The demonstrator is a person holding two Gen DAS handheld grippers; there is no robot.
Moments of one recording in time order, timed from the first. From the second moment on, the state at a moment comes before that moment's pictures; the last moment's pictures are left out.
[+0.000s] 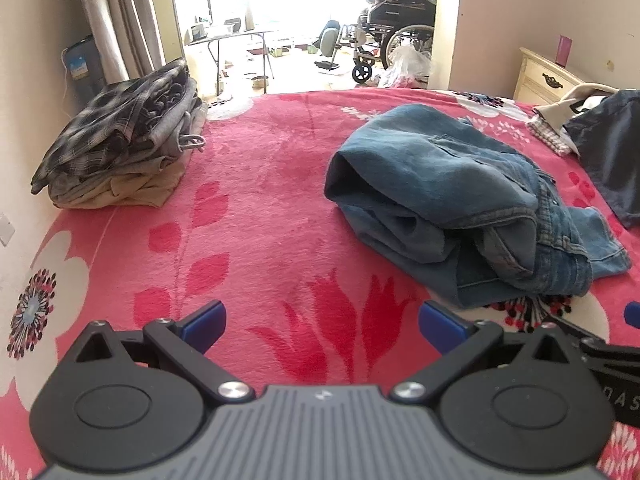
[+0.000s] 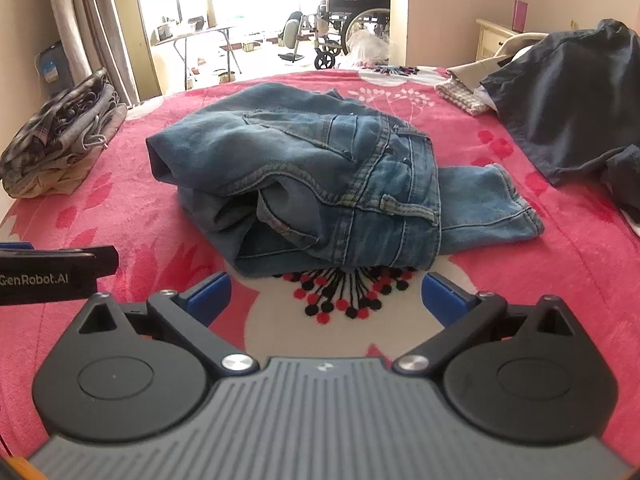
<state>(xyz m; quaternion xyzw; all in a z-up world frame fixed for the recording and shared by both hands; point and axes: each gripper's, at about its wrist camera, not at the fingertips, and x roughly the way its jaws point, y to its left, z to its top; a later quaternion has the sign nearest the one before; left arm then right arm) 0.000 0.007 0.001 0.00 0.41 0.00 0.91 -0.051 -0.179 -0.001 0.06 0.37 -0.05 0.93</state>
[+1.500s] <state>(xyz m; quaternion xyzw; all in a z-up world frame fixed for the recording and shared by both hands) -0.006 0.009 -0.006 0.01 0.41 0.04 0.91 -0.051 -0.177 0.001 0.04 0.38 -0.07 0.92</state>
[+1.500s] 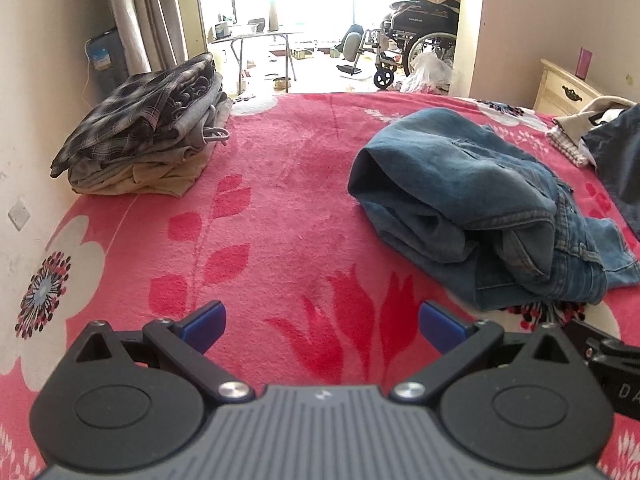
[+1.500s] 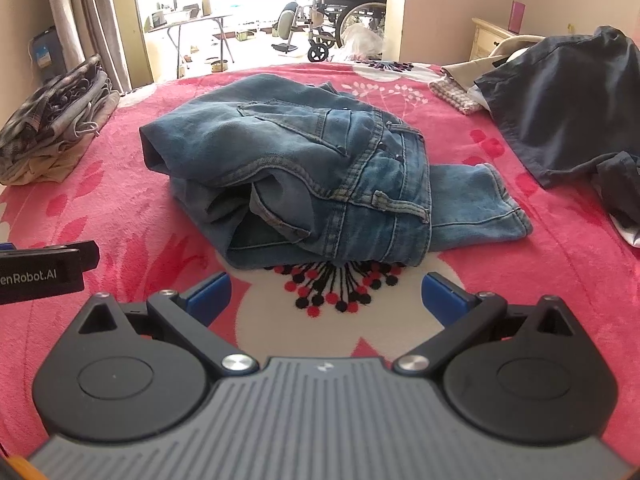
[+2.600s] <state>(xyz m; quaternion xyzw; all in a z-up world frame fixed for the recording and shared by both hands) -0.007 0.008 -0.013 0.03 0.42 0.04 0.91 -0.049 -0.174 -0.002 0.04 0.39 -0.07 0.92</state>
